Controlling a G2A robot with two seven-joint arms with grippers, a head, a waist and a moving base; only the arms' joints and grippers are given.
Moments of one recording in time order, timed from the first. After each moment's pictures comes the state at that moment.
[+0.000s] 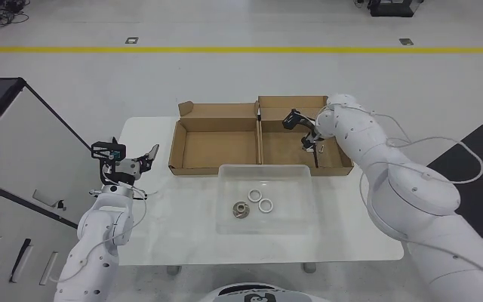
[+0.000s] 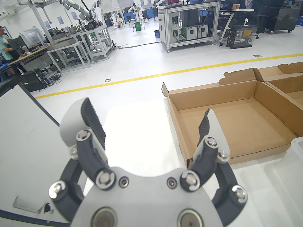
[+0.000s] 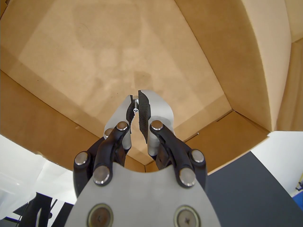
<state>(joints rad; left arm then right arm) 1.73 -1.15 -1.60 -1.80 1.33 0.00 0.00 -0.34 -1.41 0.19 -0.26 -0.59 -0.63 0.87</state>
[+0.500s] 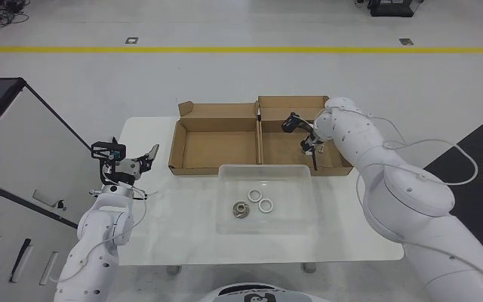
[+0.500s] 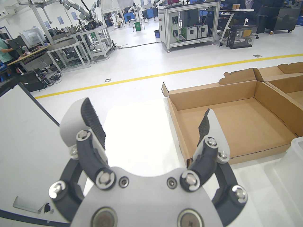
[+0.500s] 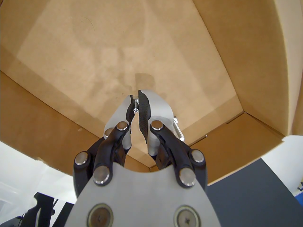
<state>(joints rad) 1.73 -1.15 -1.60 -1.80 1.33 0.00 0.00 -0.36 -1.43 0.21 -0.23 -0.60 -0.64 0.87</state>
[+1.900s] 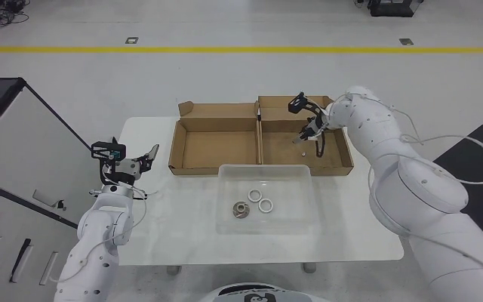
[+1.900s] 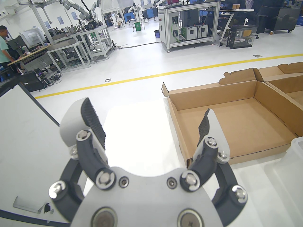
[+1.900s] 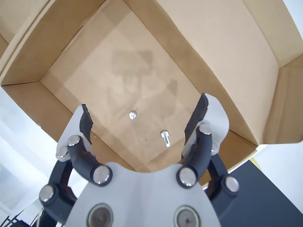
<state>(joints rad) 1.73 -1.15 -1.60 -1.80 1.33 0.00 0.00 -0.30 -1.40 0.32 -0.16 -0.54 -0.78 0.73</state>
